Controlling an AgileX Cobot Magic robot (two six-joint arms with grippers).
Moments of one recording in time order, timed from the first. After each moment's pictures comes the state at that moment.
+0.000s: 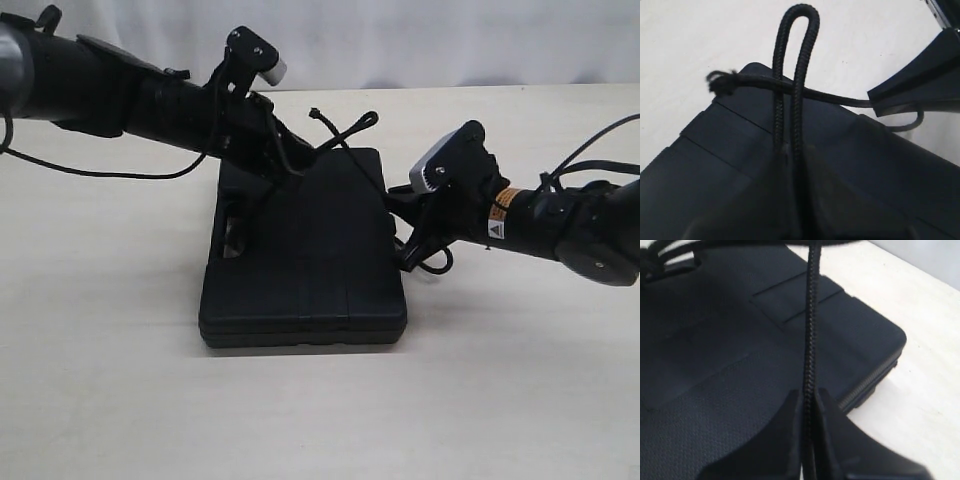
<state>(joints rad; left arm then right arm) -0.38 1.99 -1.26 -1.39 0.57 1.72 0.19 1.90 -0.74 -0.75 -0.65 0.21</state>
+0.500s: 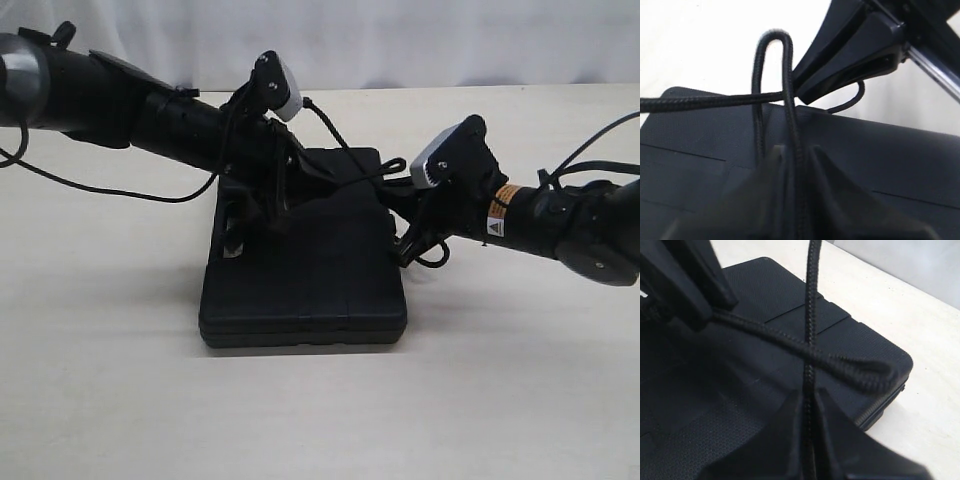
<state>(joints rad) -0.38 2.03 -1.26 -1.39 0.75 2.00 0.19 1.90 -0.74 -0.76 -0.72 0.22</state>
